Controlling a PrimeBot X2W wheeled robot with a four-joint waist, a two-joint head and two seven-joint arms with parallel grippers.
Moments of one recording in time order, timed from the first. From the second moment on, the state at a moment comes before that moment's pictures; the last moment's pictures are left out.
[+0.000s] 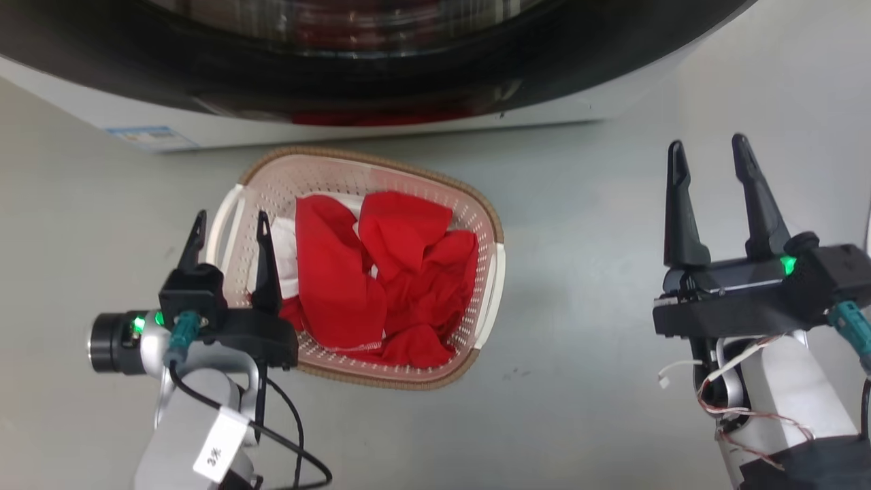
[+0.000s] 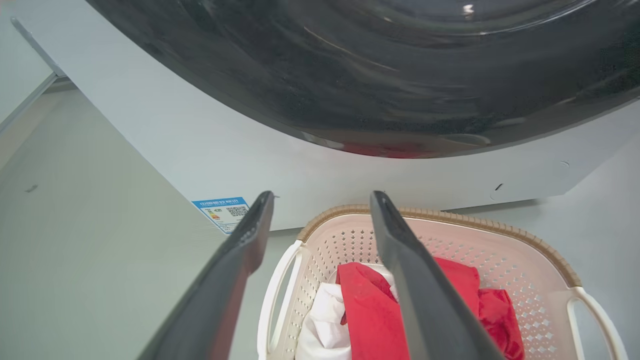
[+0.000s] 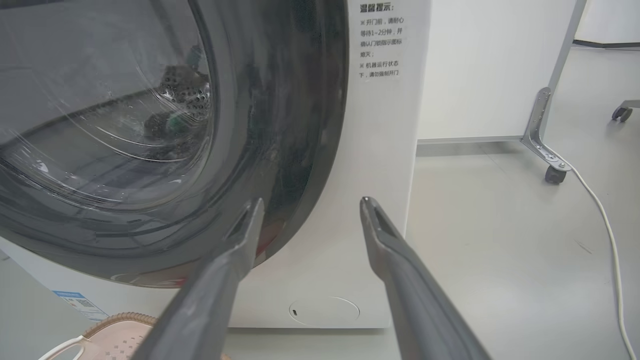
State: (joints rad) left arm -0.46 0.05 -0.12 0.49 -0.12 0.12 -0.24; right arm -0.42 -0.10 0.17 0.09 0.20 -0.02 -0.26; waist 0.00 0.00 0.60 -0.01
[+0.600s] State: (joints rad) left arm -0.65 0.08 -0.08 0.62 -0.13 0.12 -0.24; right arm -0.53 -0.10 0.13 0.05 0.20 0.00 -0.26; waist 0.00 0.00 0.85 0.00
